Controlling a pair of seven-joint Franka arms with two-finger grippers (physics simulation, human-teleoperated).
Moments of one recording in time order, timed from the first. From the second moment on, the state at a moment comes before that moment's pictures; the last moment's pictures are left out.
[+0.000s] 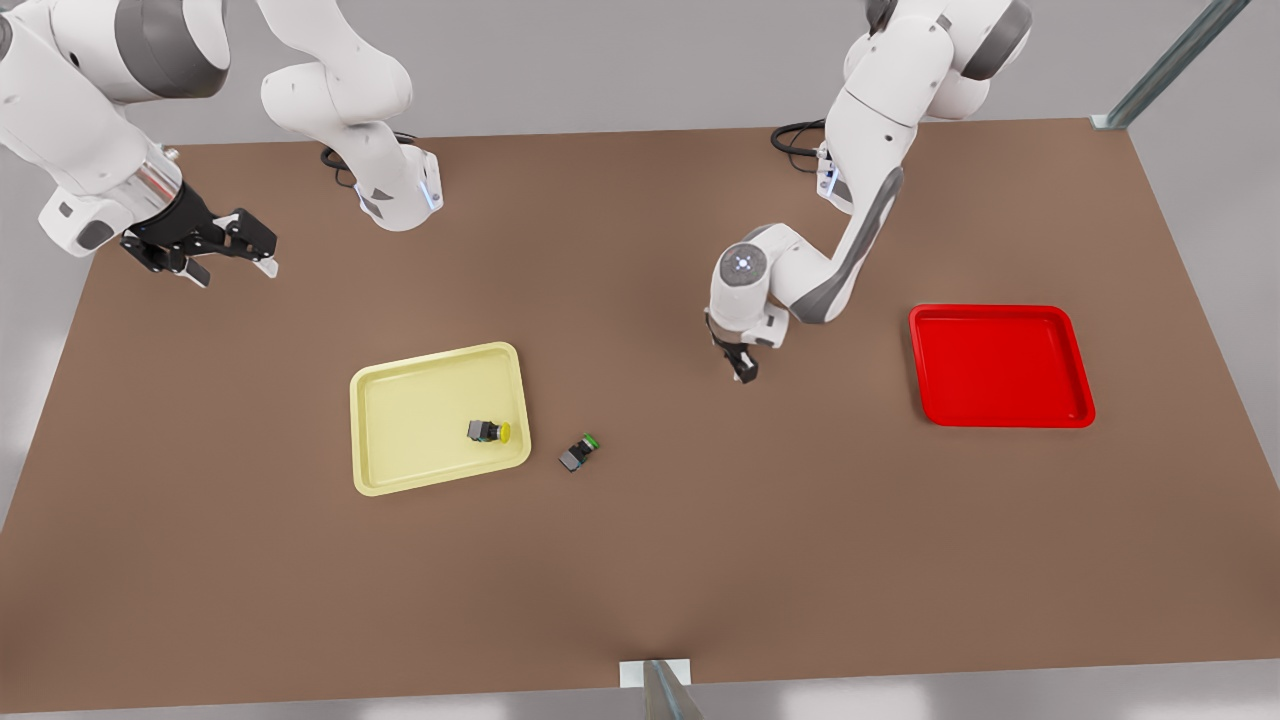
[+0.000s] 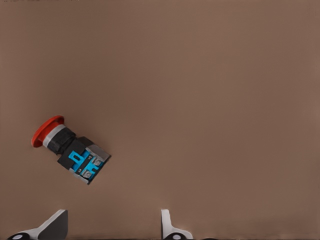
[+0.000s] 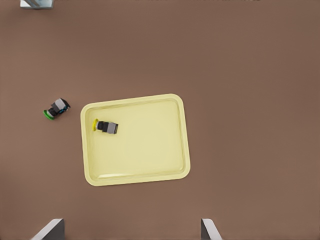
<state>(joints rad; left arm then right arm) -0.44 0.37 -0.24 -2.15 0.30 2.50 -2.59 0.17 -0.27 -0.14 -1.79 0.05 1.60 -0.03</state>
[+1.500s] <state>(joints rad) -0.51 0.40 -0.18 -2.27 0.04 2.59 -0.58 0.17 -0.29 -0.14 -1.82 0.05 1.59 -0.03</state>
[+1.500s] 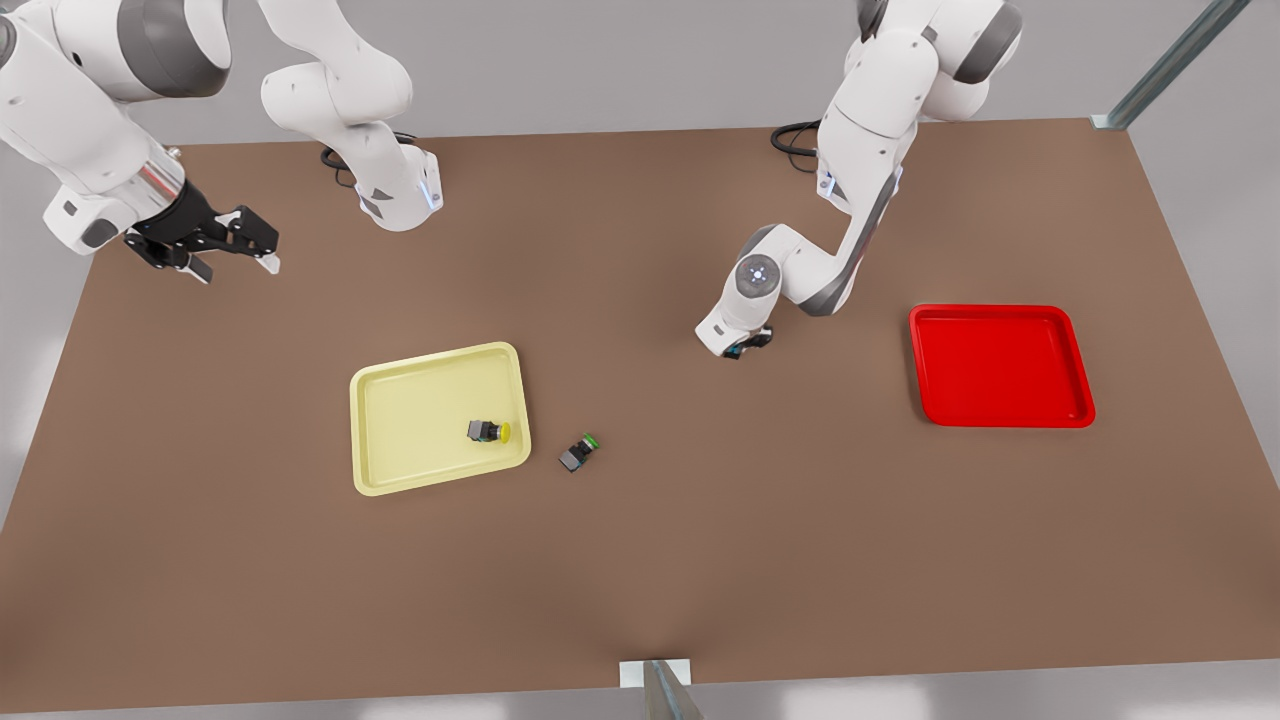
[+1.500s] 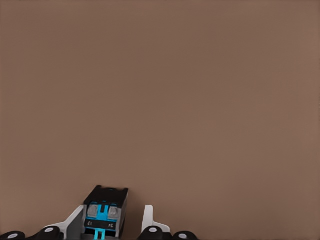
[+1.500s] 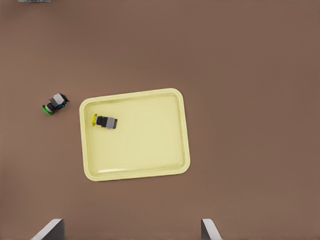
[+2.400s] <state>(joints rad) -0.51 0.37 -0.13 -2.28 0.03 2.51 -0.61 0.17 -0.29 -0.20 -1.84 0.05 1.59 -0.13</state>
